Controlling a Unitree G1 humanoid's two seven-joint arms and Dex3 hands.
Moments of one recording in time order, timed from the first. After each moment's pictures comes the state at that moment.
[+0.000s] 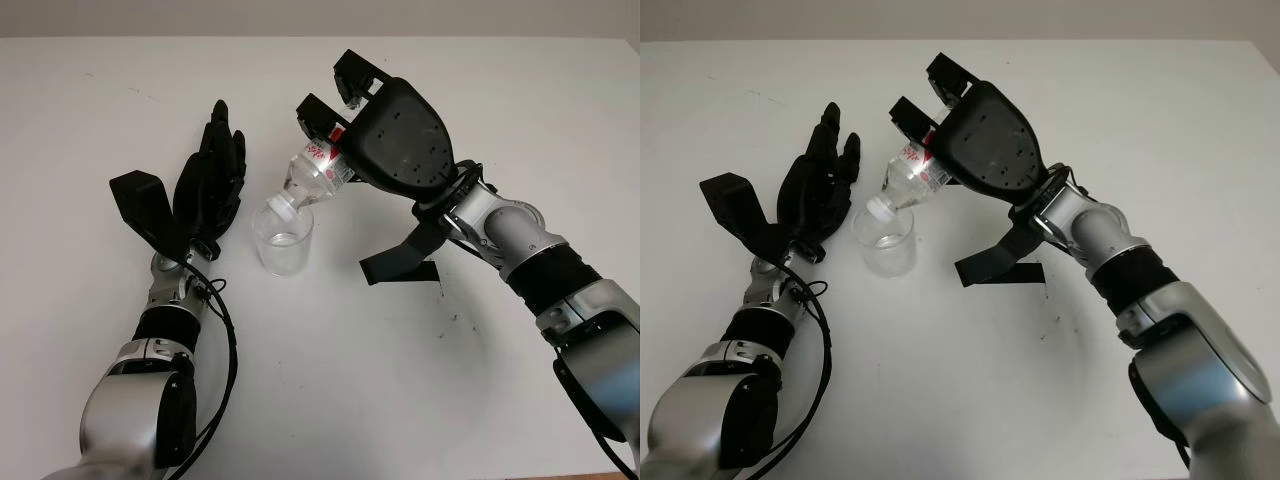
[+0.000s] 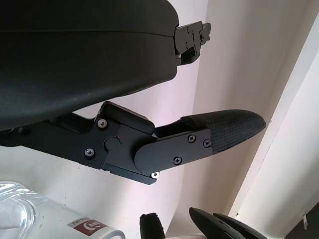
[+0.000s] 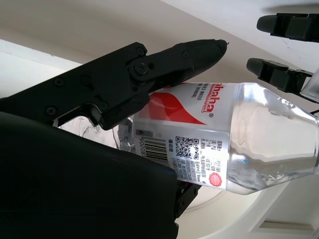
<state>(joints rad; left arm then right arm) -0.82 0.12 0.27 0.99 -0.28 -0.33 -0.41 -0.99 -0.54 0.62 0.64 -1.31 -0.27 -0.88</state>
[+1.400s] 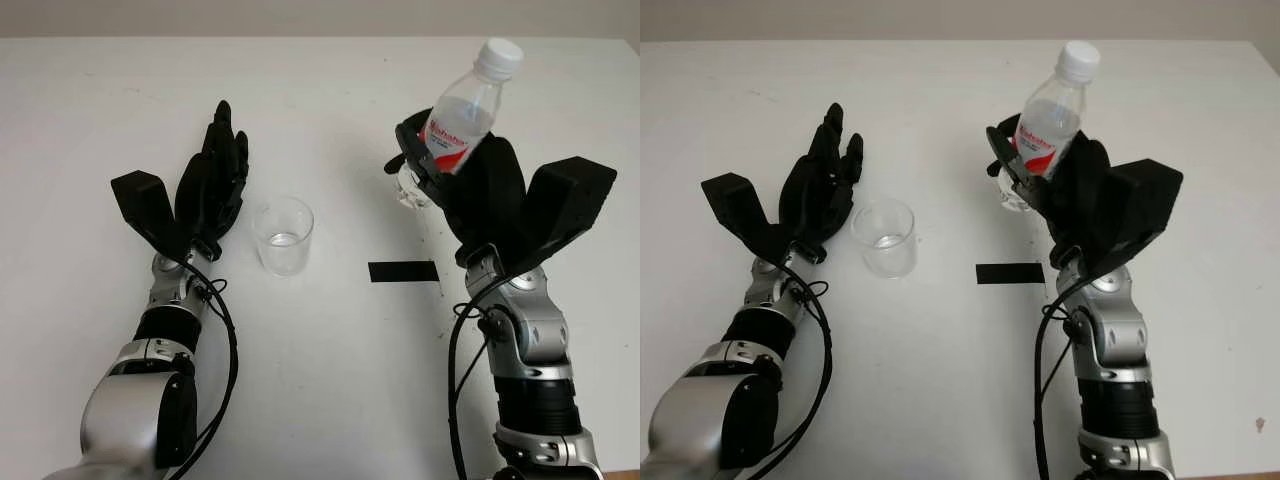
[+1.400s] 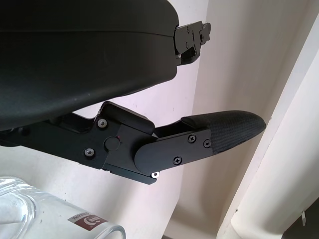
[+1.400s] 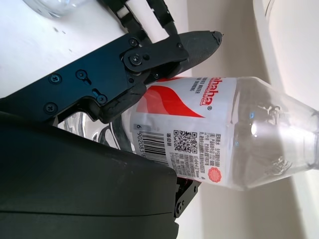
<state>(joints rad) -0.82 0.12 0.27 1.00 -0.28 -0.32 -0.42 -0.39 -0.12 -0.11 -0.19 0.28 0.45 -0.07</state>
